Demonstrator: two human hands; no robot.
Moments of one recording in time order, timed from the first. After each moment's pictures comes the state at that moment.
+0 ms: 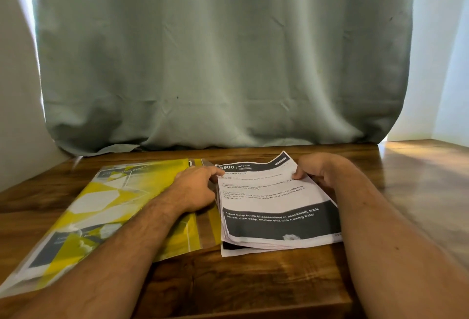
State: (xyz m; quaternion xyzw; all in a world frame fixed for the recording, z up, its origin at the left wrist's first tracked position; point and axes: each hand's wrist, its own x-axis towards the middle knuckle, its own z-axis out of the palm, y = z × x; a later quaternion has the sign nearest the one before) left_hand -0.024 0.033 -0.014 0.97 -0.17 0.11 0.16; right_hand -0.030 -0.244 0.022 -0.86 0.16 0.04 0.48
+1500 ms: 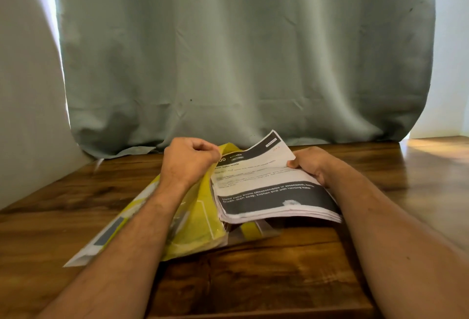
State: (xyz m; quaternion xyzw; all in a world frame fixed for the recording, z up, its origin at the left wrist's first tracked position) left_hand -0.050 0.048 0.025 0.82 -0.07 0.26 0.51; right_hand 0.014 -0.223 0.006 -0.82 0.09 -0.04 0.56
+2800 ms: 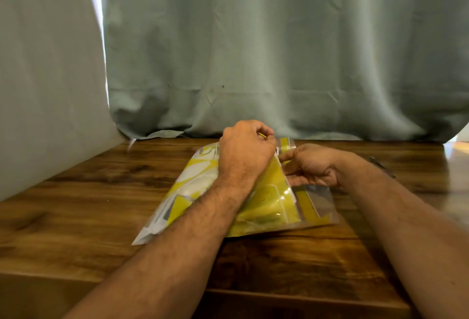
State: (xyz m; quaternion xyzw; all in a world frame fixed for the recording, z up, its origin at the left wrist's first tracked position) left_hand -0.070 0.009 0.025 0.83 -0.08 0.38 0.39; right_hand -0.019 -0.147 0.012 -0.73 -0.06 0.19 0.65
